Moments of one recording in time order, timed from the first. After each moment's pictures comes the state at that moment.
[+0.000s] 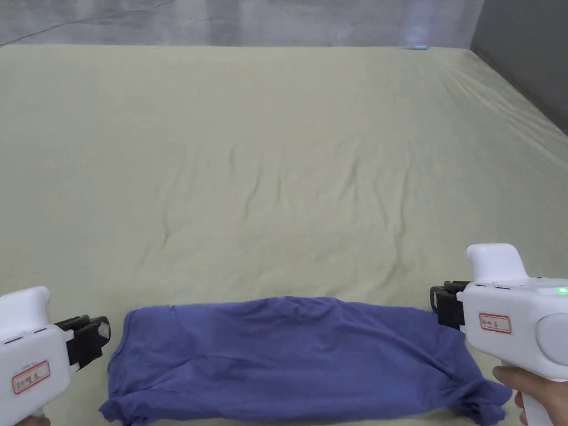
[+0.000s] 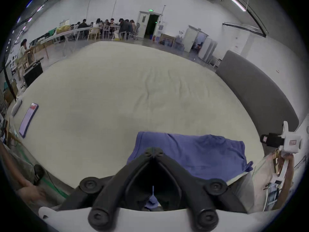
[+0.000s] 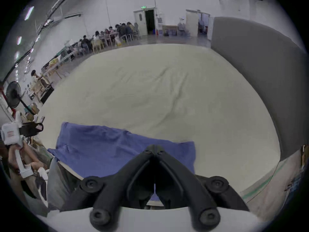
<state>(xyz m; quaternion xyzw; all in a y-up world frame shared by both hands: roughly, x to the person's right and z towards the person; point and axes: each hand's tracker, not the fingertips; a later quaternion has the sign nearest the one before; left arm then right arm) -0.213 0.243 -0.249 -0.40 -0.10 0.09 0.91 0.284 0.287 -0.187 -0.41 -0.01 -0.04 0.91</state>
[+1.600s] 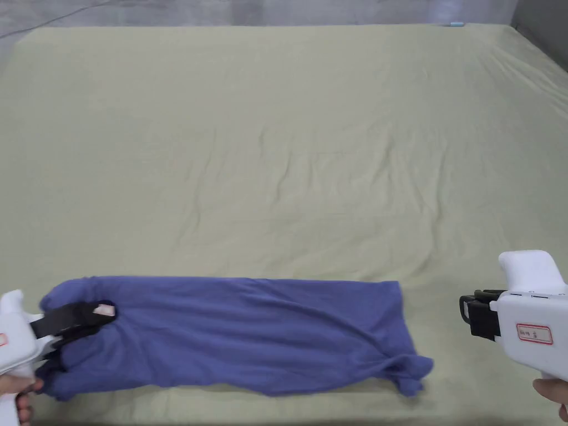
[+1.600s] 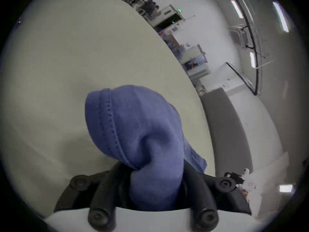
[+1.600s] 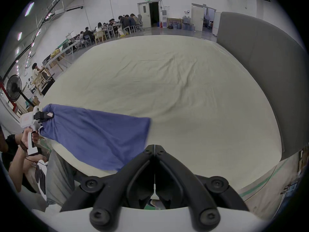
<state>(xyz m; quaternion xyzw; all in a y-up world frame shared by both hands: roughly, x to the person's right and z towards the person) -0.350 0.162 -0.295 -0.43 -0.16 0.38 0.80 0.273 0.271 -0.180 -0.45 0.00 -0.03 0.89</state>
